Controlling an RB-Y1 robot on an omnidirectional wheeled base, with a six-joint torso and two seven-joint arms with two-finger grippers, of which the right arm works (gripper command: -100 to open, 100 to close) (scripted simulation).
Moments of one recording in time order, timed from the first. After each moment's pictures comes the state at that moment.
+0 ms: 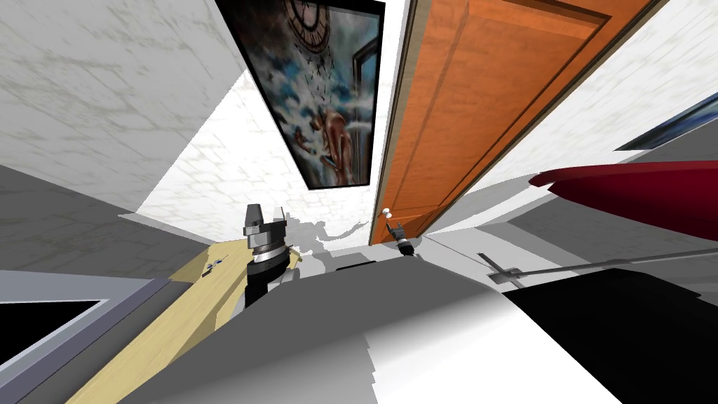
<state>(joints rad) 0.15 -0.11 -0.32 -1.03 0.43 -0.80 0.99</state>
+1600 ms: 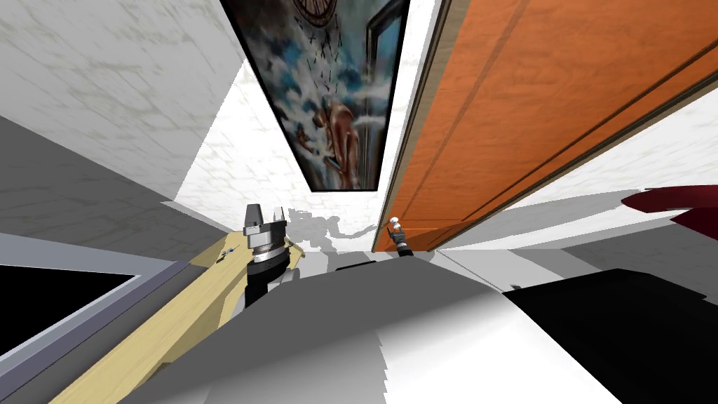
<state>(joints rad) 0.14 -0.06 -0.37 -0.92 0.38 -0.82 1.19</state>
